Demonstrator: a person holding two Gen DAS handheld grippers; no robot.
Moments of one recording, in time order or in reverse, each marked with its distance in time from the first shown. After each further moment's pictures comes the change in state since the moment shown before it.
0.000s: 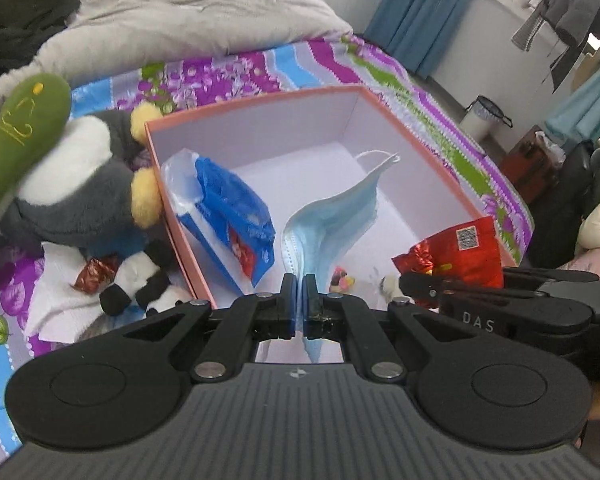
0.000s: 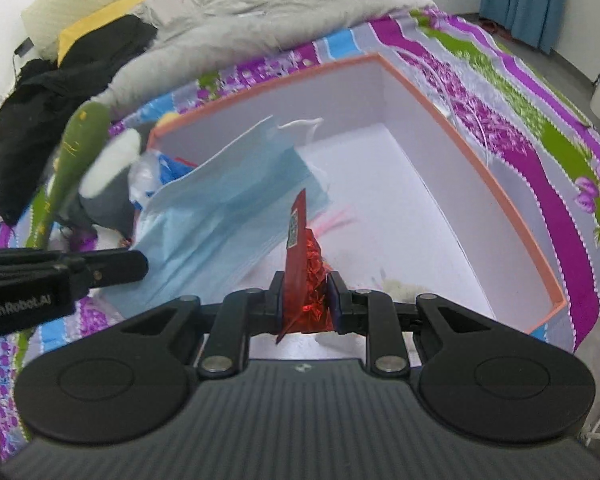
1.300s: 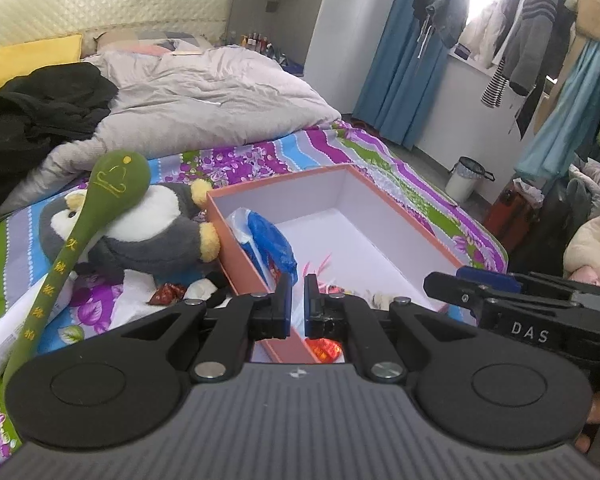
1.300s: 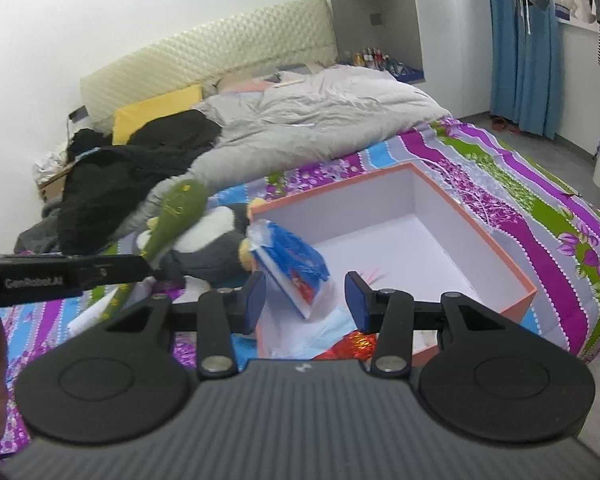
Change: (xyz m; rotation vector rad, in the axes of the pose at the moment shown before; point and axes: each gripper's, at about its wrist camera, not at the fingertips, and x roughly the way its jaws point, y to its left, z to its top) left arm -0.180 0.015 -0.081 0.061 -0.279 0.000; right arm -0.141 0.061 -0.073 -0.054 -0.376 0.095
